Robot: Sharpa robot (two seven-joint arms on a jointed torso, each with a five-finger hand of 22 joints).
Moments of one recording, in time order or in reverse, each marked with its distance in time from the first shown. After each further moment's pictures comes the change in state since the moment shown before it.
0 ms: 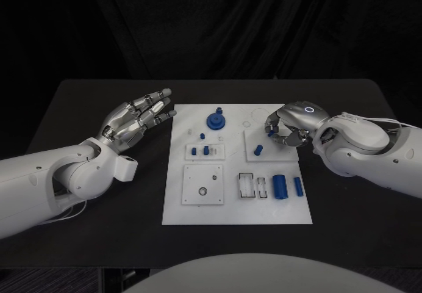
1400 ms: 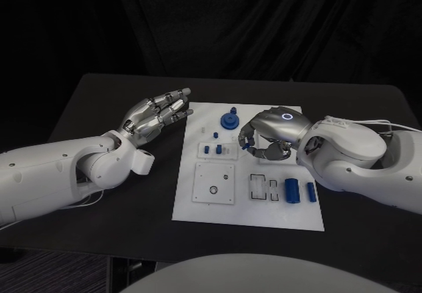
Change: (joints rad) left arm 0.000 0.019 0.000 -0.011 0.000 0.001 -0.018; left_hand 0.000 0.000 0.006 0.006 0.000 -0.006 0.011 0.000 -0.001 0.000 0.017 0.004 0.001 -0.022 -0.022 0.000 -0.002 0.000 -0.026 -0.018 -0.009 -0.031; right arm 0.063 0.108 0.001 0.211 -0.002 0.124 -0.022; right_hand -0.007 0.006 0.003 -0.002 -0.073 0.018 -0.006 -0.030 -0.011 0.046 0.000 -0.068 -0.037 0.000 0.000 0.000 0.000 0.000 0.000 0.000 -0.017 0.001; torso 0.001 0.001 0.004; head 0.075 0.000
